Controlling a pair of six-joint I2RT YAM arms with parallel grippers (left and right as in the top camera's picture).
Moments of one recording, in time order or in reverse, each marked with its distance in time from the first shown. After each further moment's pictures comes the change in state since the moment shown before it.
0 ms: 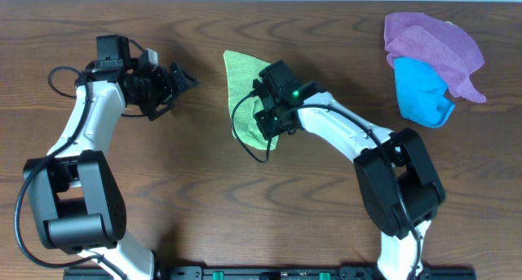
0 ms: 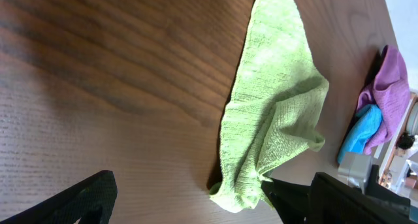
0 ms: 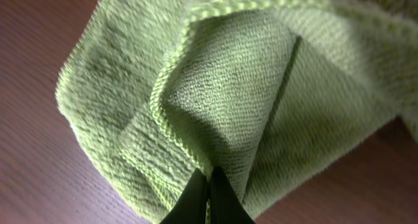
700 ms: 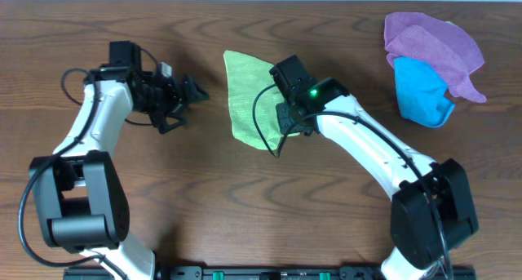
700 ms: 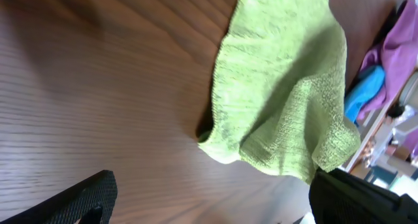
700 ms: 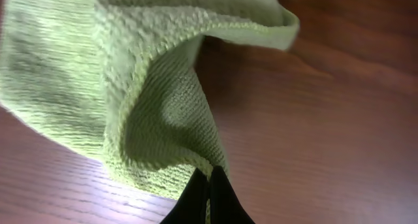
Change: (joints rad) left arm -0.060 0.000 0.000 -0.162 0.068 0.001; right arm 0.000 -0.204 0.000 -0.241 0.320 0.285
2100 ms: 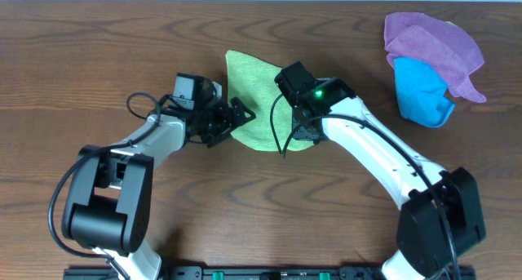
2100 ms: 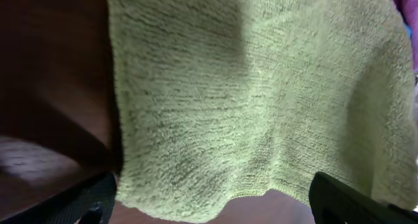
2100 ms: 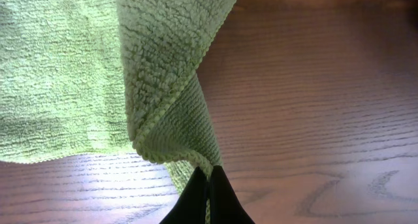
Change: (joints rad) left arm -0.285 0.000 -0.344 0.640 -0.054 -0.264; right arm 0.000 -0.043 0.000 -0.191 0.133 0.233
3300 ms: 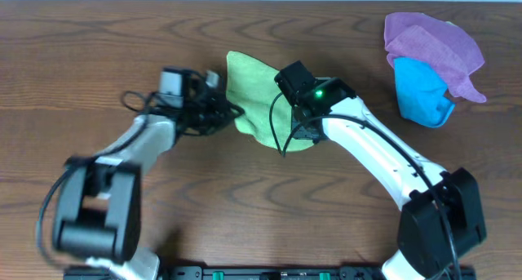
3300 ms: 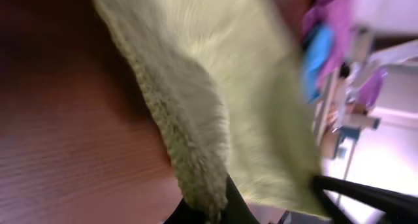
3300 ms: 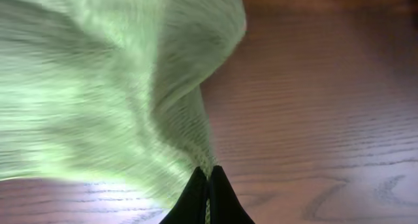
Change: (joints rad) left arm 0.086 -0.088 -0.002 0.078 0.170 -0.011; right arm 0.000 -0.009 0.000 0.027 -0.008 0.000
